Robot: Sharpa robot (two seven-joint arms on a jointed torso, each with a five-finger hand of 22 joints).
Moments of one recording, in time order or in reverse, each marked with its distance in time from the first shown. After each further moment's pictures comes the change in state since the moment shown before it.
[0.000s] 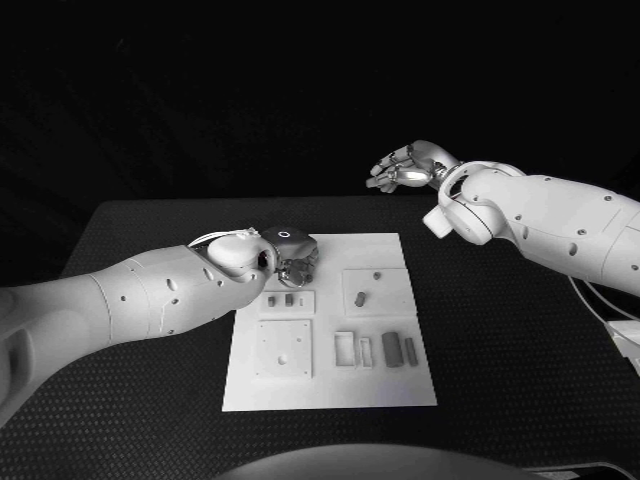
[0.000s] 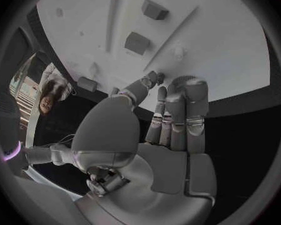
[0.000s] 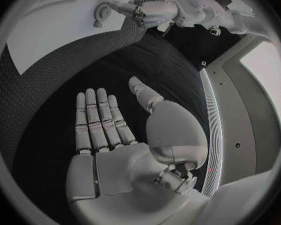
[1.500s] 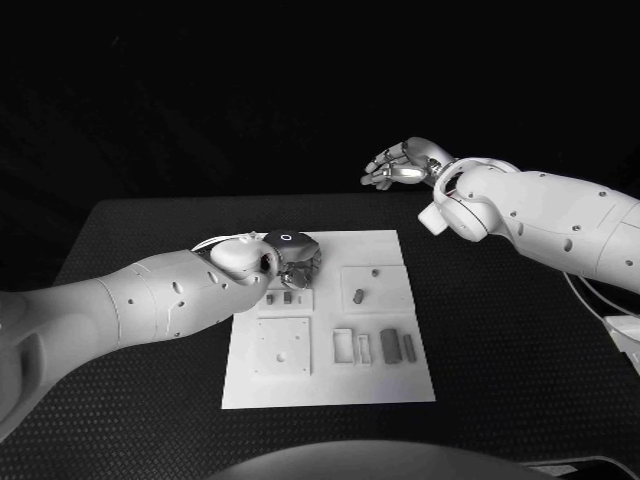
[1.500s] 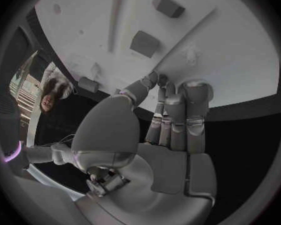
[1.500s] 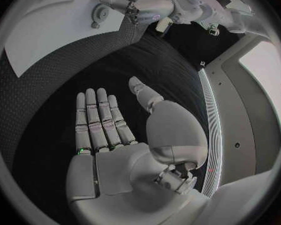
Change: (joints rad) left arm -0.026 0.027 0.001 -0.030 0.018 -0.020 0.025; left_hand -0.004 0.004 0.015 -0.002 0.000 -0.026 -0.008 -0.023 -0.026 0.064 -0.001 -0.013 -0.003 0.000 0.000 0.027 -0.024 0.003 0.002 0.002 0.008 0.023; right arm 0.000 0.004 0.000 0.006 0.000 0.000 0.001; right_hand 0.000 0.000 0.000 0.000 0.000 0.000 0.000 0.005 -0.001 0.002 -0.002 0.000 -0.004 0.000 0.000 0.000 0.000 0.000 0.000 0.000 -0.004 0.000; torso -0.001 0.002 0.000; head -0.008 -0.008
